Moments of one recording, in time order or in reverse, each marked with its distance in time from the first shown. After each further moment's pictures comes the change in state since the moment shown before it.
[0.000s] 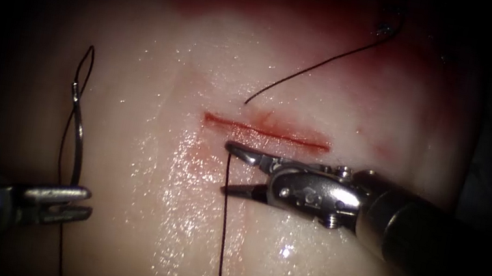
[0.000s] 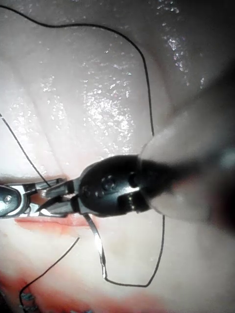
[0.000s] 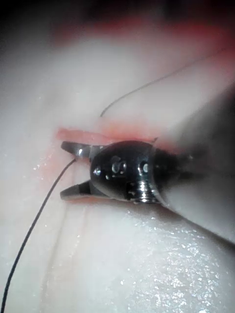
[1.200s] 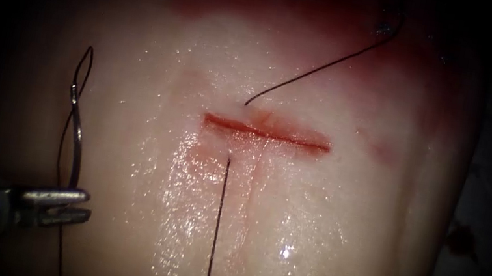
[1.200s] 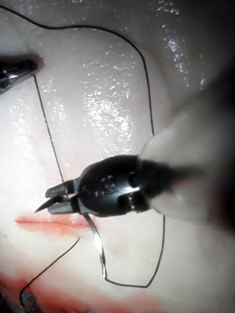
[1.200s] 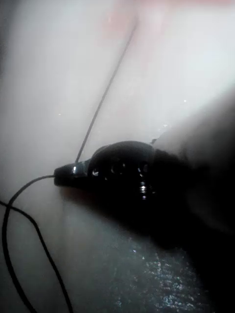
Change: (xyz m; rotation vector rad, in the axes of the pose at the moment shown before) right arm 0.010 -0.022 -0.004 0.340 0.037 -0.069; left arm 0.000 0.000 0.000 0.002 -0.002 0.001
